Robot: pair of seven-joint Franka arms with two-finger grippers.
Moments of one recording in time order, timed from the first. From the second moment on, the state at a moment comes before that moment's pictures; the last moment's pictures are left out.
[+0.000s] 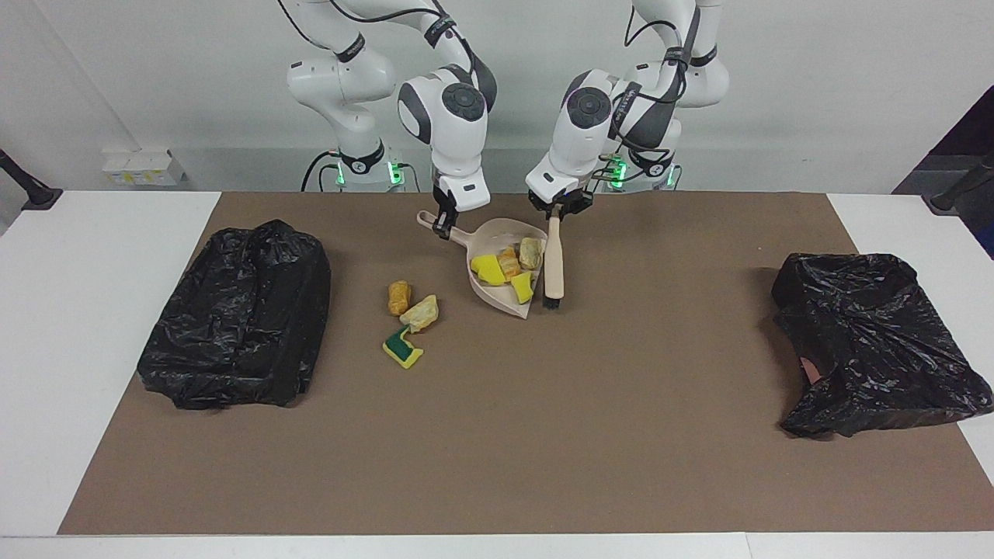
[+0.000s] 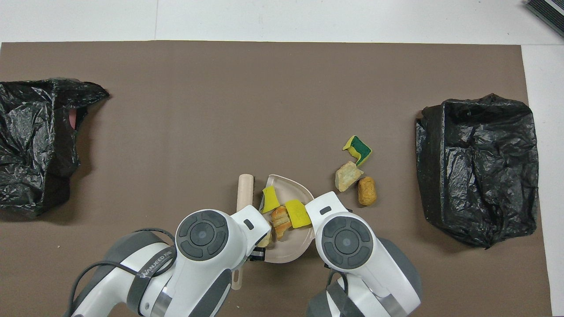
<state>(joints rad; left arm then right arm) -0.03 -0.14 -0.69 -2.27 -0.26 1.99 -0.45 0.16 -0.10 0.46 -2.27 -0.04 2.03 -0.60</state>
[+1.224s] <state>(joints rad) -0.21 -0.33 -0.74 -2.41 -0.32 1.98 -0.73 0.14 -0.18 -0.29 -2.01 0.00 1.85 -1.30</state>
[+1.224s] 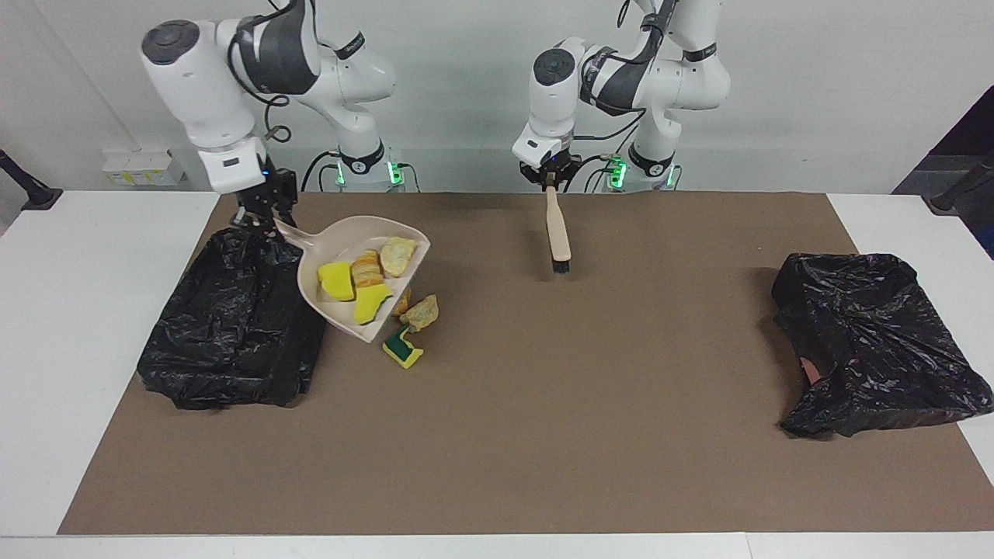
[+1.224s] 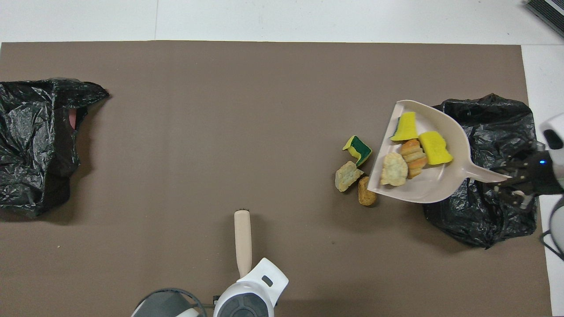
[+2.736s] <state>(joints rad) -0.21 -0.30 -0.51 -2.45 -0.28 2.15 -0.43 0.16 -0.13 -0.34 -1.98 -0.72 1.93 -1.71</state>
